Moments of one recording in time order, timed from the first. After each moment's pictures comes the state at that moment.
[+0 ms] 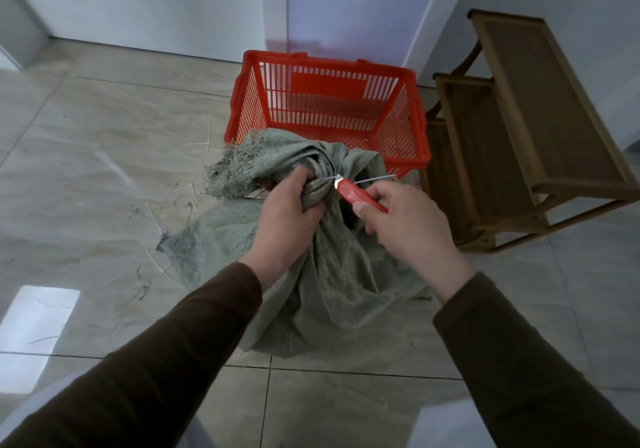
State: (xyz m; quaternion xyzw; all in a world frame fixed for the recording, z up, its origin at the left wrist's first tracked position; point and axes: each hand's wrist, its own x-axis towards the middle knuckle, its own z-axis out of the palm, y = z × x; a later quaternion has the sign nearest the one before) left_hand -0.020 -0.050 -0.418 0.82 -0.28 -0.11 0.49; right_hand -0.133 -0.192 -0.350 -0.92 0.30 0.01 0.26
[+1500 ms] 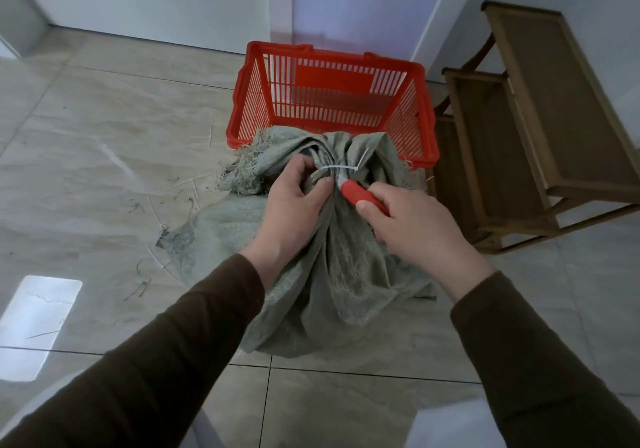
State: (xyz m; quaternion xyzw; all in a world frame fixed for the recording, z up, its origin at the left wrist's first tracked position) left_hand -0.014 -0.063 -0.411 0.72 -0.16 -0.20 0.65; right_hand -0.127 -0.204 -0.357 -0.95 0.21 0.06 0.21
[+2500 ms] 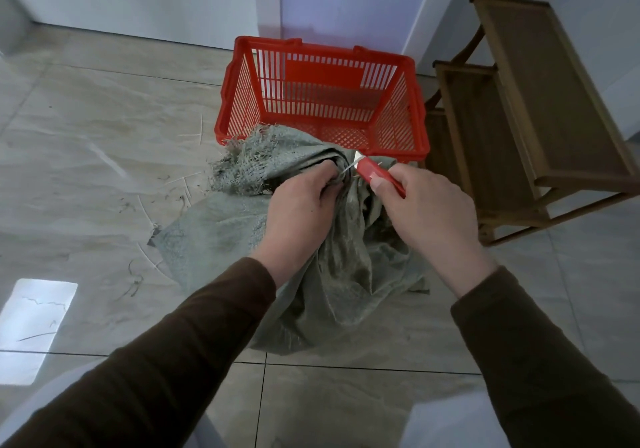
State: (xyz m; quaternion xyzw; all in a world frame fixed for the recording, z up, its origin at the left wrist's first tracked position) left_hand -0.034 -0.076 -0.404 0.84 -0.35 -0.03 0.42; right_hand -0.139 -0.204 -0.350 -0.95 0.27 -0.04 0.13
